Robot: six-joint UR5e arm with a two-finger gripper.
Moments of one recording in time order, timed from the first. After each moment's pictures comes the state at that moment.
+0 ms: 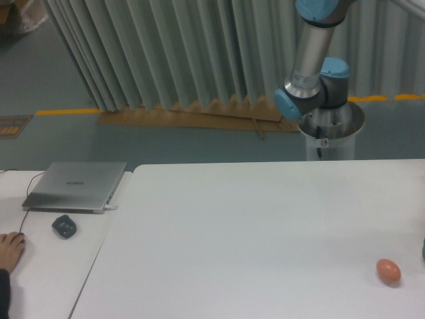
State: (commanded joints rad) arm 2.86 -1.92 -1.46 -1.11 1.70 1.35
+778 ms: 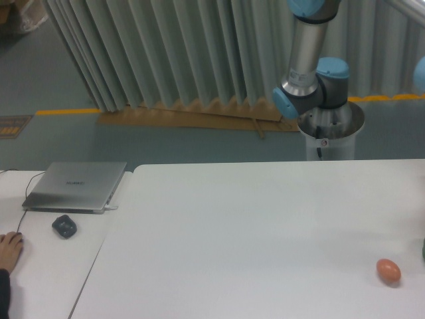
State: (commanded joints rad) arm 2.73 -1.80 -1.57 -1.35 1.61 1.33
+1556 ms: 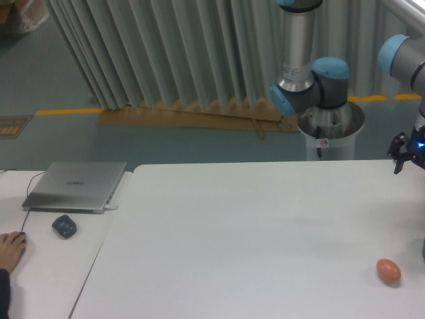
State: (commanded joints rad) arm 2.70 -1.75 -1.59 -1.43 1.51 1.33
